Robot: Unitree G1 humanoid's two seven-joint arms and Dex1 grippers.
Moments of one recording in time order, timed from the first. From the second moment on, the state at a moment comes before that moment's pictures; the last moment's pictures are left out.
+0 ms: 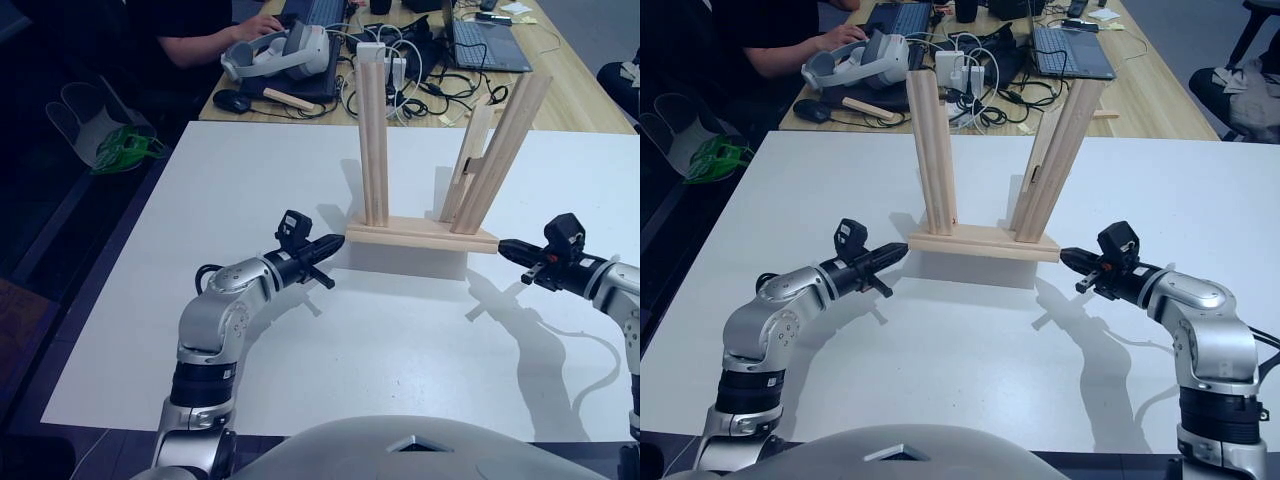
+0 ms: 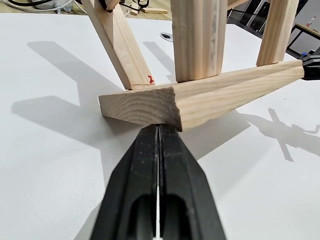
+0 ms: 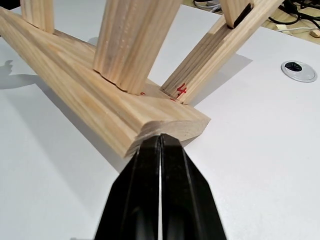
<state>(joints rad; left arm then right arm) -0.11 0.27 -0.03 -0.28 -0.37 0.76 -0.61 0.00 -0.64 -0.22 -0.27 0.33 0.71 0.87</state>
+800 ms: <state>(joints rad) -0.11 0.23 0.03 -0.28 -0.42 0.72 -0.61 -0.04 -0.63 -0.25 -0.28 0.36 0.73 0.86</state>
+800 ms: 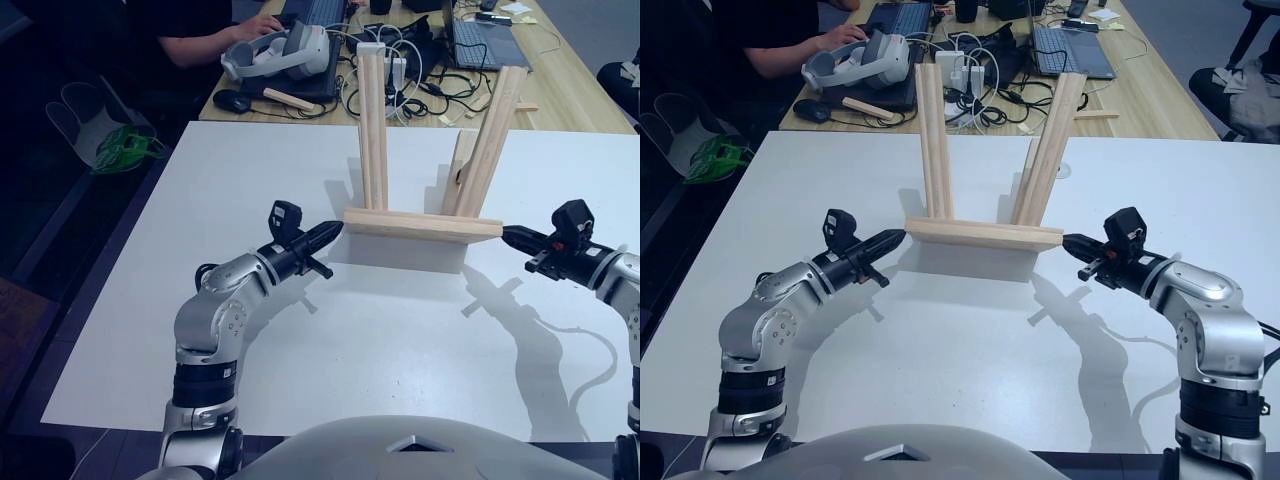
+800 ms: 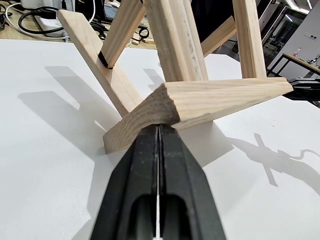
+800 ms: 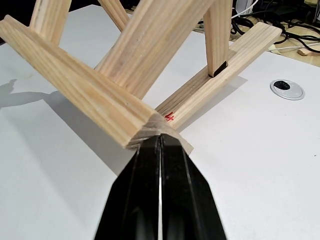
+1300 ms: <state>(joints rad) -0.11 0.21 0.05 -0.28 -0.46 0.72 -0.61 -0.05 -0.61 -0.27 -0.28 0.37 0.73 0.84</state>
